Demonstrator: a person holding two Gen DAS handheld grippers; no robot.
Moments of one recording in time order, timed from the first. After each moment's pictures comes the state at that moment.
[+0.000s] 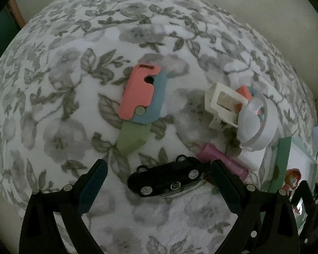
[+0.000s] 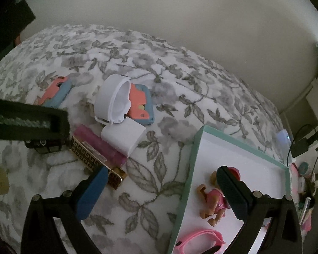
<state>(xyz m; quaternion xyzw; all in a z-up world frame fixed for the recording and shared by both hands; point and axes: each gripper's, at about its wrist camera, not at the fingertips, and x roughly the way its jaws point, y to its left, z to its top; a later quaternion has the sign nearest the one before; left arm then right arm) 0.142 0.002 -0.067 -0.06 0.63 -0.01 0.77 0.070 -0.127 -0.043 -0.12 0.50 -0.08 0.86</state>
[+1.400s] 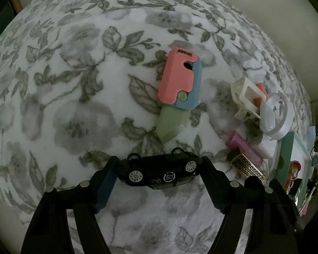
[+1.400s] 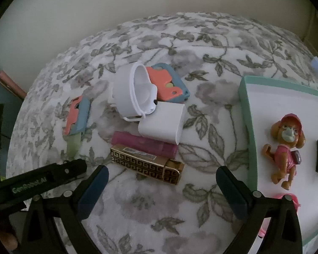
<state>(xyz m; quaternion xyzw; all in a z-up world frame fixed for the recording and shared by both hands) 0.128 0.065 -0.089 -0.10 0.66 -0.03 0.75 0.079 -0.132 -0.066 0.14 0.55 -0.04 0.82</state>
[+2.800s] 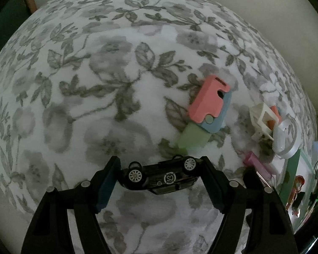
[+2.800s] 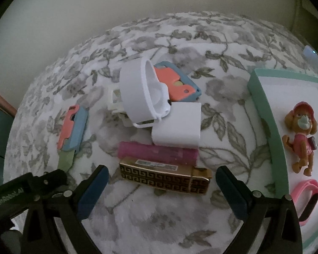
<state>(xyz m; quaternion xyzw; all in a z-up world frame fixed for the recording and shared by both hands) 0.139 0.106 -0.070 -0.10 0.63 0.01 0.77 0.093 -0.106 -0.082 0.16 0.53 -0.10 0.83</state>
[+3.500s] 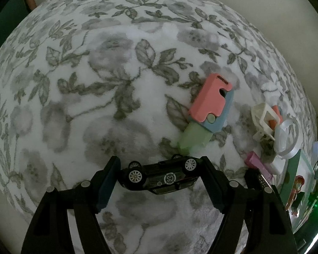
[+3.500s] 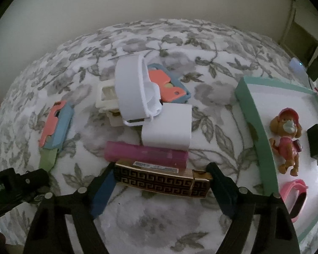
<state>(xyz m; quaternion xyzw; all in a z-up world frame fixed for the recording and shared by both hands) 0.143 0.102 -0.075 -0.11 0.64 0.01 0.76 0.090 -0.099 -0.084 0.11 0.52 -0.15 0.83</state>
